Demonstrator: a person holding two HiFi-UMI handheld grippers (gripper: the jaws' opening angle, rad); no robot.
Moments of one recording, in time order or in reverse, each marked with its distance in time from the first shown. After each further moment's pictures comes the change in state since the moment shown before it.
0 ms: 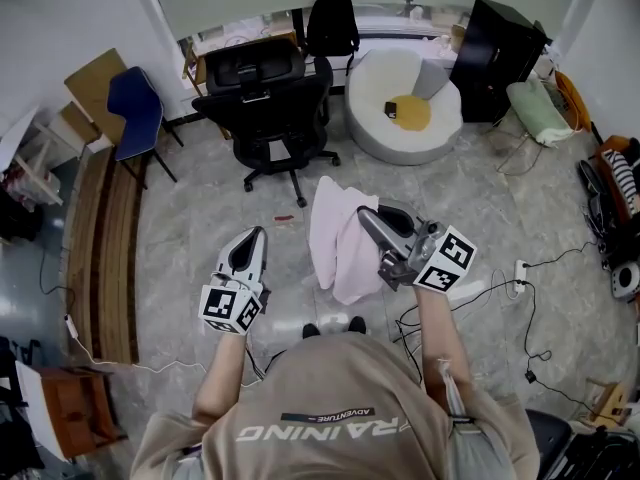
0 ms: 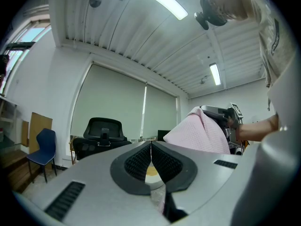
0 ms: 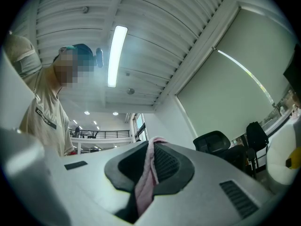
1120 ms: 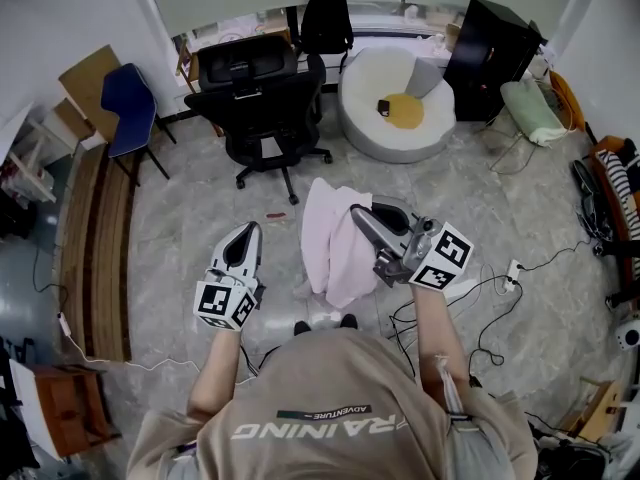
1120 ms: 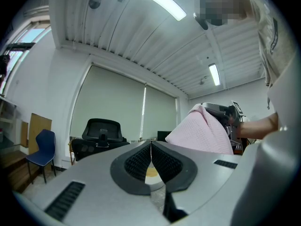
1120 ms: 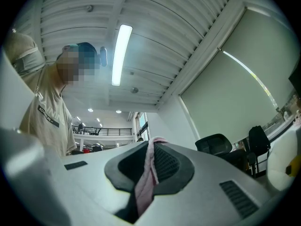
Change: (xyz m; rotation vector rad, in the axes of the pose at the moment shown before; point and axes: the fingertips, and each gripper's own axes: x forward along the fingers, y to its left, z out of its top) left arm 0.006 -0.004 0.001 0.004 -0.010 0.001; right arm 0.001 0.007 0.008 -0.041 0.019 0.031
